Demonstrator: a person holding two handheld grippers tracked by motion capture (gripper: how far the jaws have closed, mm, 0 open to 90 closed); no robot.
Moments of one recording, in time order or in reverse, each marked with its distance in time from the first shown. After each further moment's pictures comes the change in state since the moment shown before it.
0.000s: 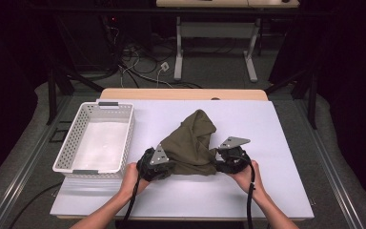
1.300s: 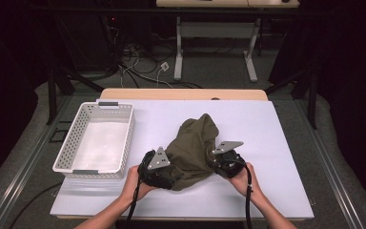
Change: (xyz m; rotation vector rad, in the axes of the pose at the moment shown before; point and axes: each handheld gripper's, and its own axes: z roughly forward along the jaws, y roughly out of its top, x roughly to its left) left arm -0.024 0.012 -0.015 -0.082 -0.108 0.006; right arm 0.017 0.000 0.006 0.043 0.103 -0.031
